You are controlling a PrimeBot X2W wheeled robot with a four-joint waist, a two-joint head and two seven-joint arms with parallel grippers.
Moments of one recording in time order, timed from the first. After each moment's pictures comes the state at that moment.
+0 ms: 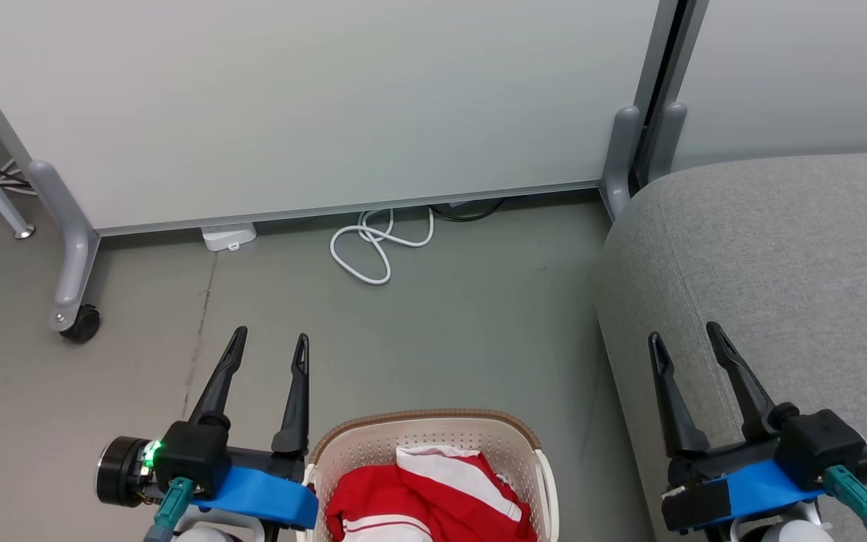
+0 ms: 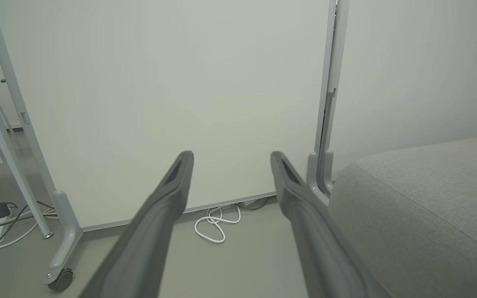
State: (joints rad) left arm -0.08 0.09 -0.19 0.18 -0.12 -0.06 -0.25; right arm -0.06 -0.05 0.05 0.12 0.12 0.13 -0.25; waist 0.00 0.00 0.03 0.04
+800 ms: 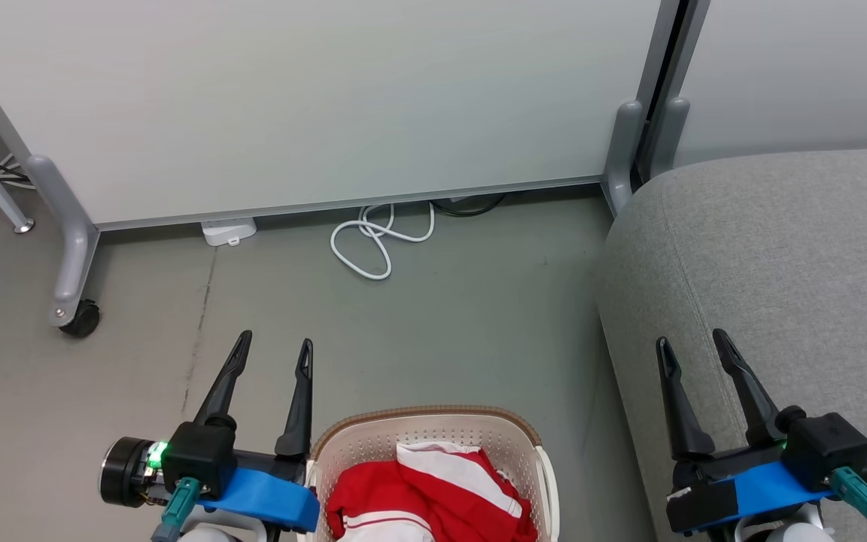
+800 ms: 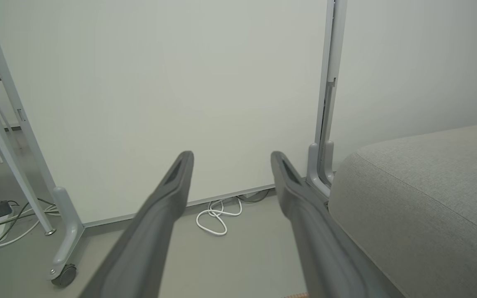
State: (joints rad) left arm -0.08 0.08 -0.17 0.22 -0.07 -0.09 -0.26; right arm -0.06 -0.05 0.04 0.15 0.15 0.13 -0.26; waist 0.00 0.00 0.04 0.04
